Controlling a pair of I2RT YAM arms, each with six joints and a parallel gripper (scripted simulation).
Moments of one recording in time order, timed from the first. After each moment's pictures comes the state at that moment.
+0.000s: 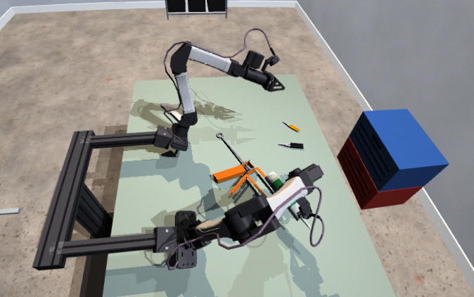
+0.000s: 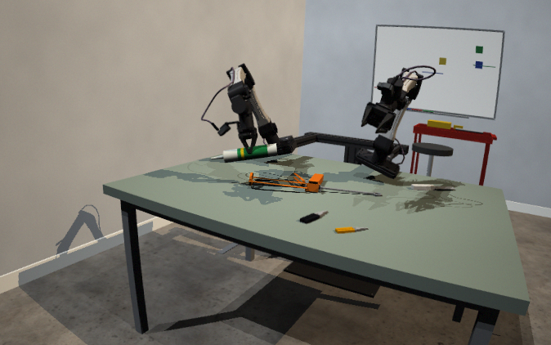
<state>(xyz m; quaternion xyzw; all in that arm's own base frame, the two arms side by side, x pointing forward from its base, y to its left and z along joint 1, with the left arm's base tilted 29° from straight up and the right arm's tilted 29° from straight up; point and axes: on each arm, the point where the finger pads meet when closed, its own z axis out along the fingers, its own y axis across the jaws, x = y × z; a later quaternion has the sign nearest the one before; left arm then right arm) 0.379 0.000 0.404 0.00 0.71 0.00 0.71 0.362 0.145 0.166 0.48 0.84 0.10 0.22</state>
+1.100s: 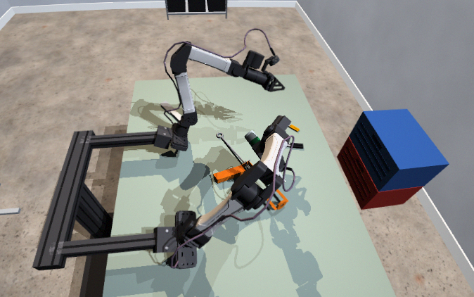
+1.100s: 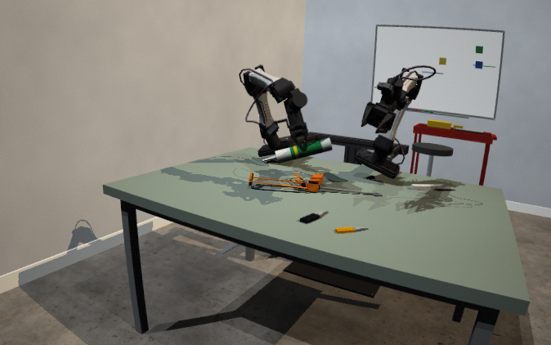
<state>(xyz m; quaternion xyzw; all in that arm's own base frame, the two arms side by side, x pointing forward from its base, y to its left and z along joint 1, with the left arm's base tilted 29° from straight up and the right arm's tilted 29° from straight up) 0.379 0.000 0.404 0.00 0.71 0.00 0.71 0.314 0.347 0.110 0.46 0.86 0.14 0.18</state>
